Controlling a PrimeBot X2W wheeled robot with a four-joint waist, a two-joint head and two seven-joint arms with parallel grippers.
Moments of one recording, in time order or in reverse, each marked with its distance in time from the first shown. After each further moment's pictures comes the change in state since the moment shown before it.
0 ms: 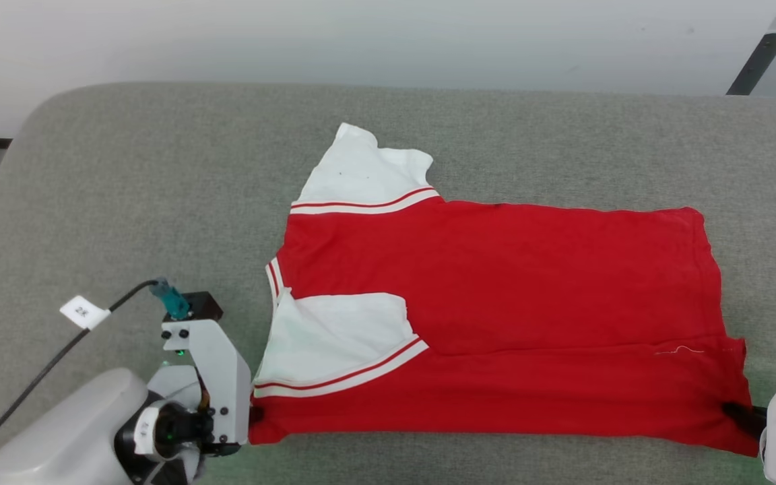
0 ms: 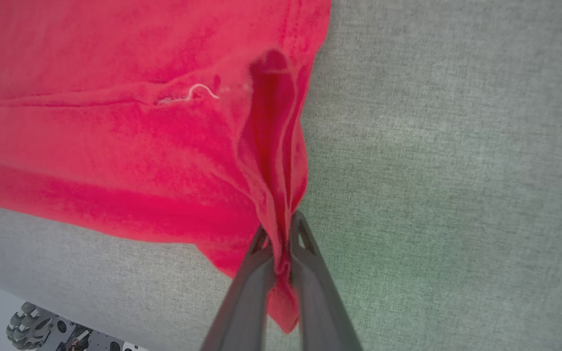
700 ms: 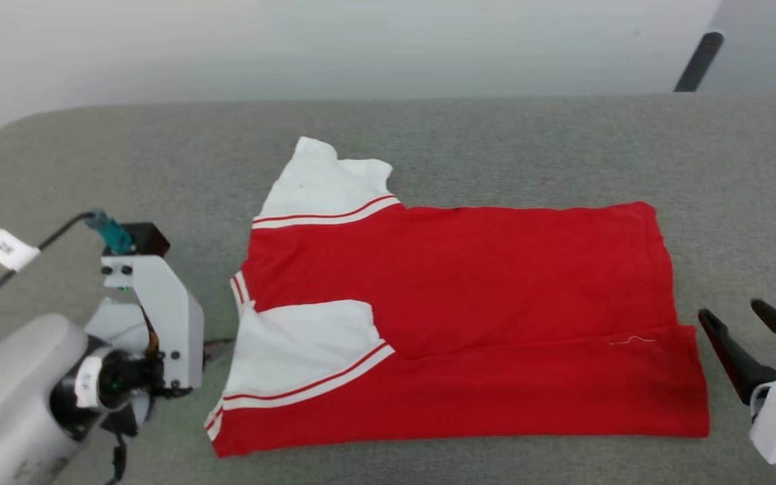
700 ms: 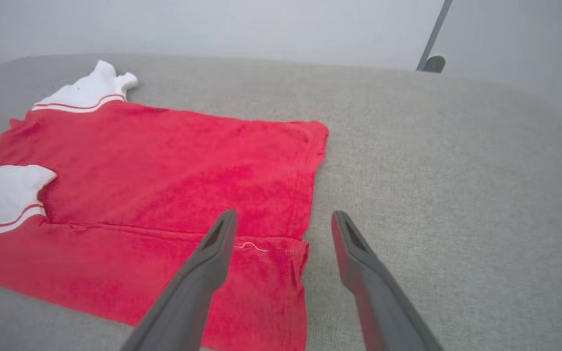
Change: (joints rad) left arm -0.089 0.123 0.054 -0.120 0.039 0.043 0.023; right arm 0.031 0.028 0.013 -0.244 -0.105 0.000 -0.319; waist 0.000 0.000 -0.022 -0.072
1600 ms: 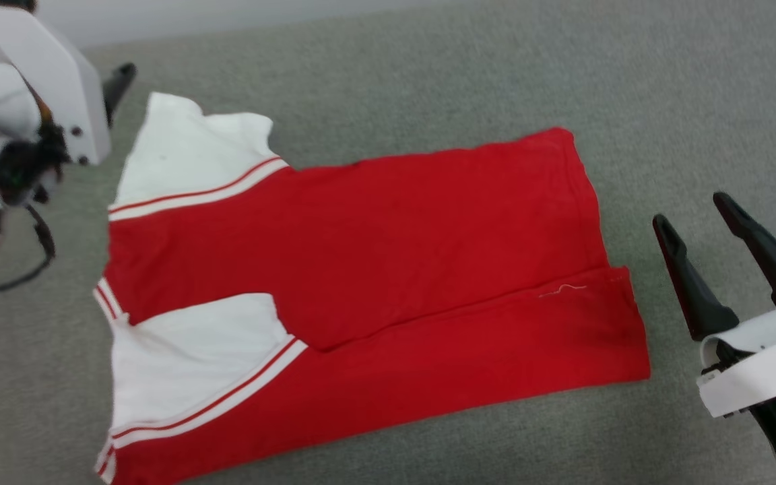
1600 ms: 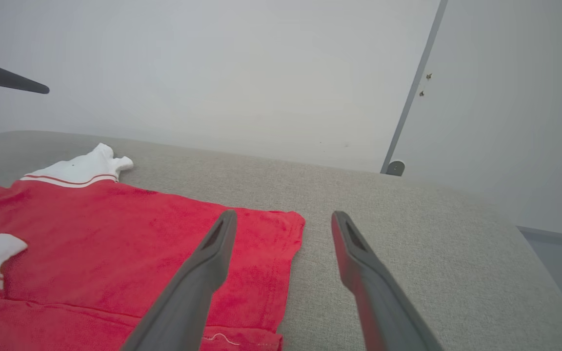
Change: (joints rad) left arm -0.459 -0.095 0.063 0.408 0.260 -0.247 -0.258; right arm -0.126 0.009 0.175 -0.040 -0.099 0.000 -0.477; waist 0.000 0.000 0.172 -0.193
